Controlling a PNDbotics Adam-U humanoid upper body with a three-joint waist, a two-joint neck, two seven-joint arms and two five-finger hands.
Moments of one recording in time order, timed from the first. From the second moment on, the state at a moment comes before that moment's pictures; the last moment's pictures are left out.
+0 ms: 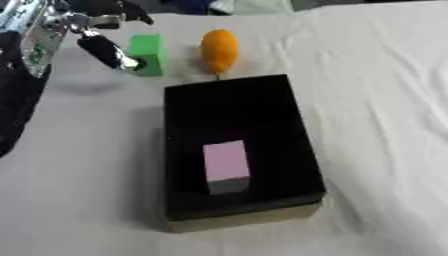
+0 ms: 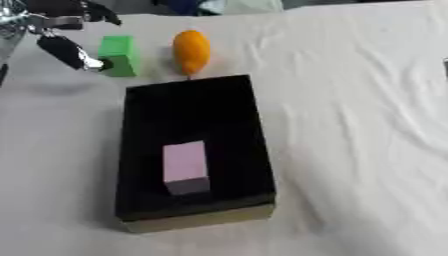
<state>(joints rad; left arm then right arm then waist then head) -1.19 0.49 -0.17 -0.90 -1.05 -0.41 -0.60 -0.69 -0.46 -0.04 -1.90 0.60 0.15 -0.27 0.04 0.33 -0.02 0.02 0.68</state>
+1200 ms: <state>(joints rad) -1.21 0.48 -0.13 -0.84 -1.09 -0.34 -0.63 -0.68 -0.45 -0.07 -1.89 0.58 0.16 -0.29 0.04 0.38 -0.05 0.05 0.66</state>
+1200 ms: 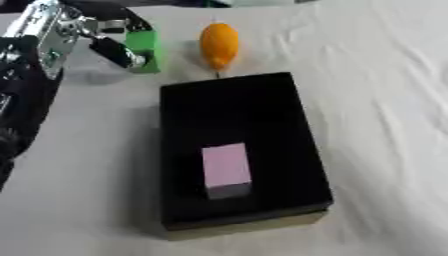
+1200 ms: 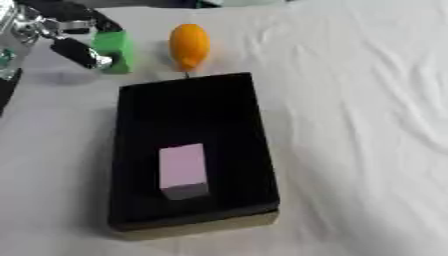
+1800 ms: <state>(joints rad) -1.20 0.50 -0.14 -1.04 -0.98 -0.32 -0.54 -0.66 -0.45 -0.08 -1.89 0.58 0.16 -0.30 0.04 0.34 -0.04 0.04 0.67</state>
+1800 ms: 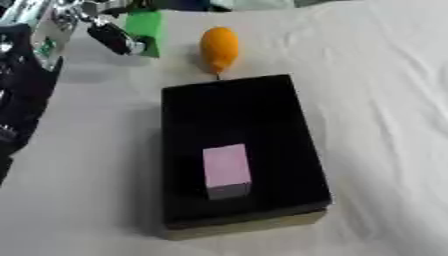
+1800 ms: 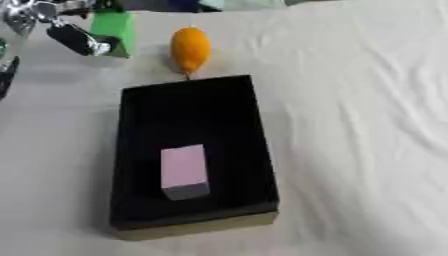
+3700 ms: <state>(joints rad) -0.96 0.51 -0.55 -1.78 -0.57 -0.17 -0.63 -0.64 -0.41 -0.08 -1.91 0.60 0.14 -0.29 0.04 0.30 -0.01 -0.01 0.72</state>
